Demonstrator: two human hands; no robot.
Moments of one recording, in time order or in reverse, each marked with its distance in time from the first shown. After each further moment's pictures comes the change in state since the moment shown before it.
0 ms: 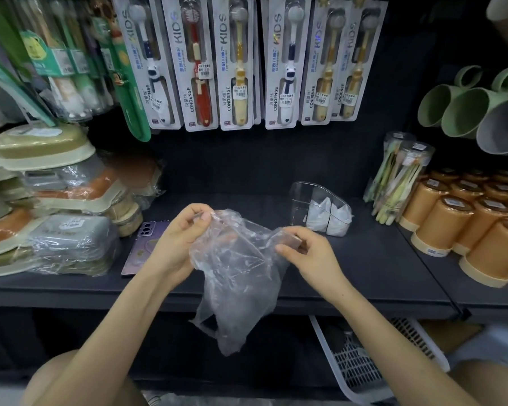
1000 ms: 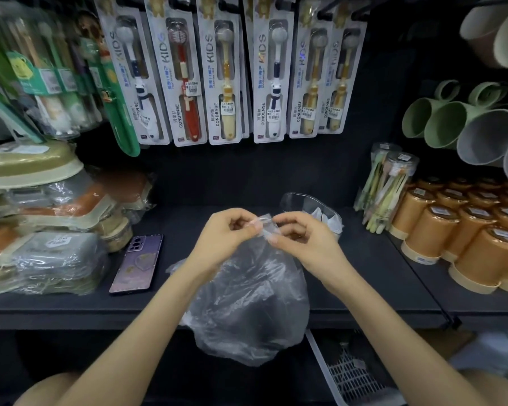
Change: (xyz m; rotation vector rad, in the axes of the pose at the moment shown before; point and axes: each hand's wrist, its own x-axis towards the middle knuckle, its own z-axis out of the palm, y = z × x) left_hand 0.024 0.000 0.058 0.558 -0.115 0.138; right_hand 0.012 -0.043 -0.023 0.094 -0.019 -0.008
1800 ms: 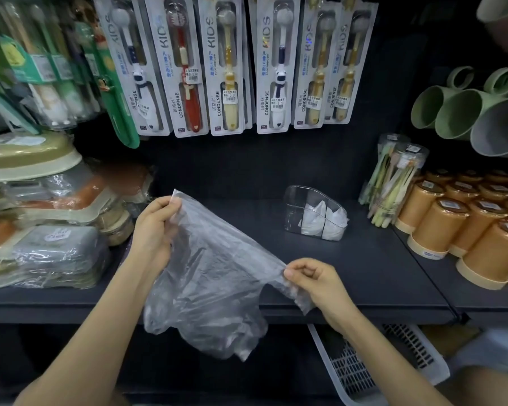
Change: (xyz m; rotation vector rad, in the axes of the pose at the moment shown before) left_hand 0.010 -0.046 -0.077 -0.522 0.470 -0.203; right_hand -0.030 0.087 0.009 0.231 0.034 0.227
